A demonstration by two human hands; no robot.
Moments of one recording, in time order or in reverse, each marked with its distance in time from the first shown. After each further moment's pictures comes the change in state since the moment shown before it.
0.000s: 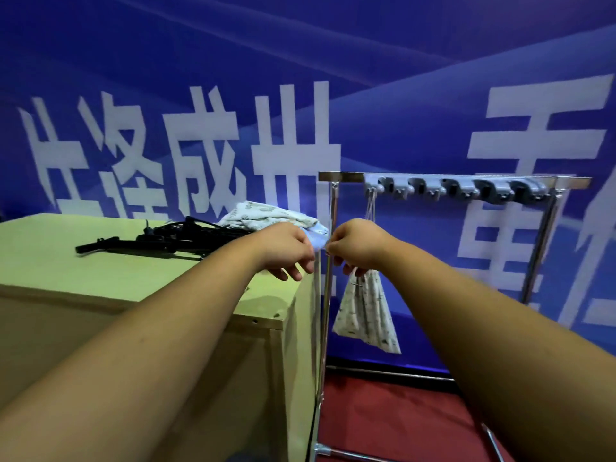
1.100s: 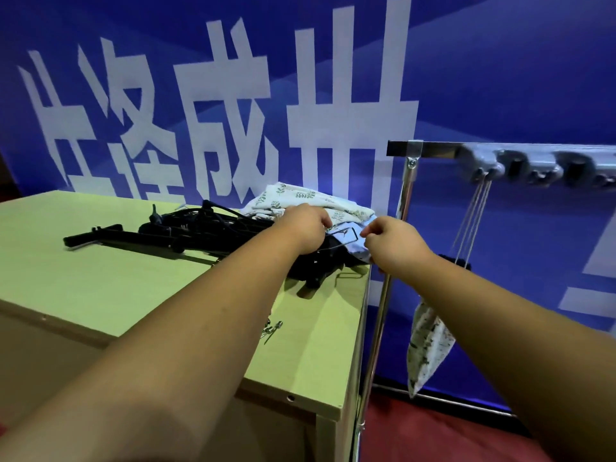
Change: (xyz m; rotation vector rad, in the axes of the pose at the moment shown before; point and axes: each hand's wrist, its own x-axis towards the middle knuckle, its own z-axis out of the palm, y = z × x) left_hand 0.220 -0.114 -0.051 0.494 0.304 0.006; right_hand 0.206 0.031 0.096 0.177 0.180 0.009
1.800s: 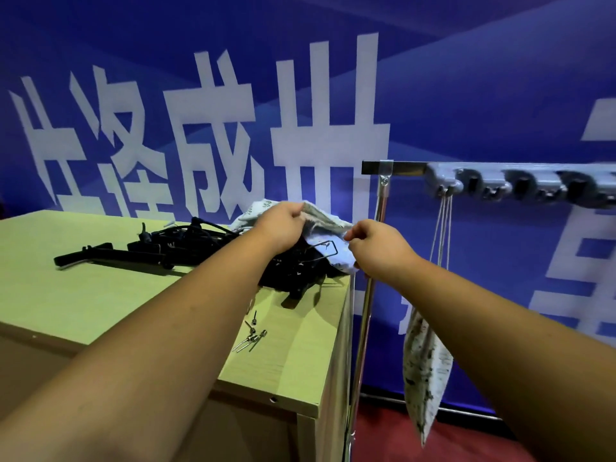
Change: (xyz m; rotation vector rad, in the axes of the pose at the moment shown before) left_hand -0.012 0.010 -0.026 -0.382 0.109 -0.060; right_hand -0.025 -0.015 -0.031 0.030 -0.006 -0.028
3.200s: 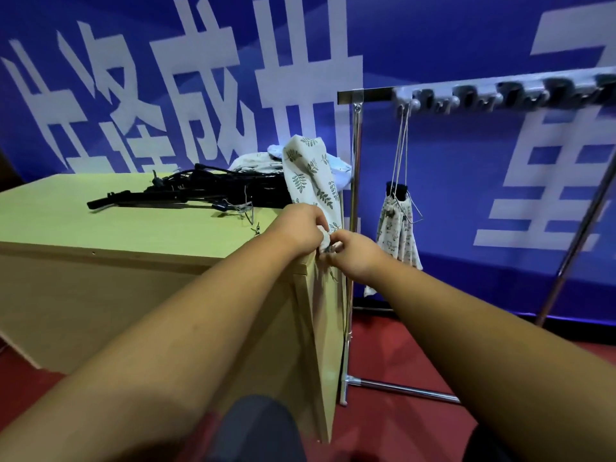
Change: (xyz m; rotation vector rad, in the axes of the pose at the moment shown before) left_hand -0.188 0.018 0.053 0.345 -0.151 0.134; right_hand -0.163 0.058 0.060 0.067 -0.210 0.054
